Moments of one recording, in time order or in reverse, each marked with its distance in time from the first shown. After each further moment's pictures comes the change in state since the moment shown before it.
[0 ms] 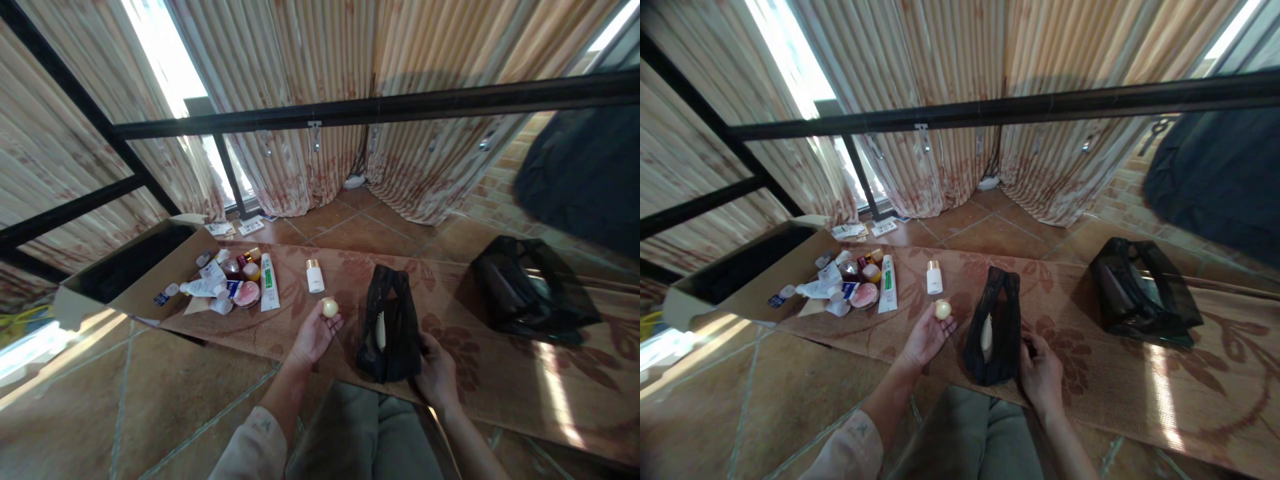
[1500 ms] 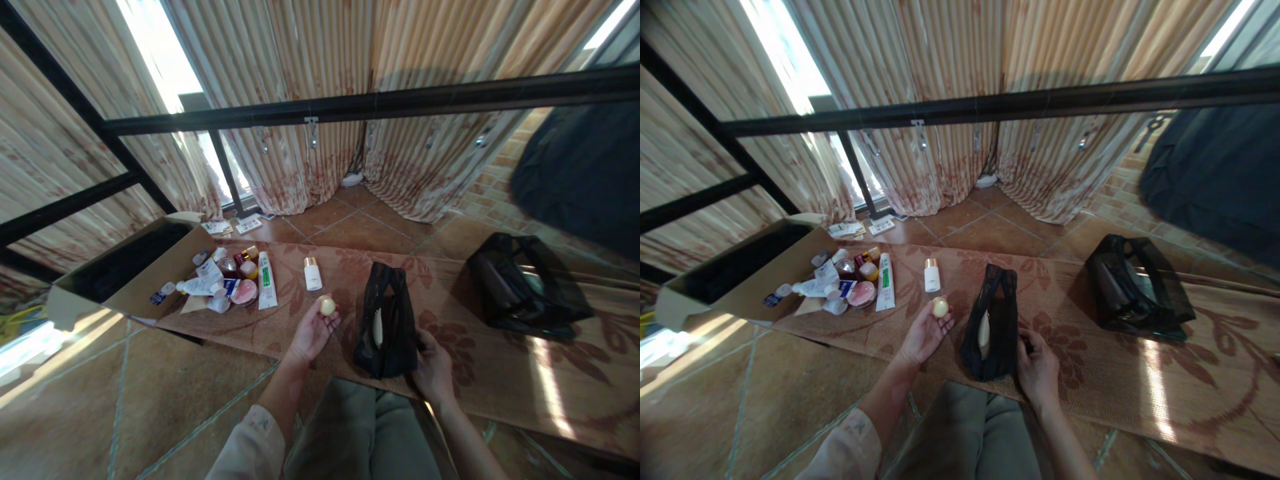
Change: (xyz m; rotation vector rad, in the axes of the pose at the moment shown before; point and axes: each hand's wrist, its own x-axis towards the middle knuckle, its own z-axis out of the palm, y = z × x) left_hand 0.000 0.001 -0.003 0.000 -0.032 -0.004; right_hand 0.000 -0.004 0.000 0.013 0.002 0.032
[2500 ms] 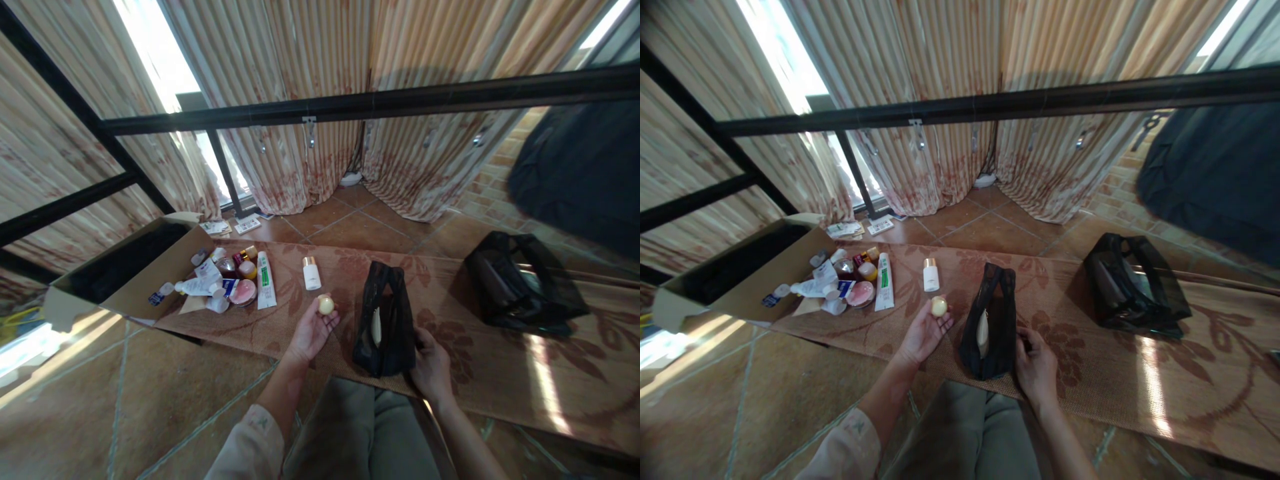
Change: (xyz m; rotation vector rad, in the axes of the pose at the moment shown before) left_hand 0.001 0.000 0.001 0.005 0.023 -0.010; right_hand 0.001 0.004 0.001 0.020 -0.002 -0.003
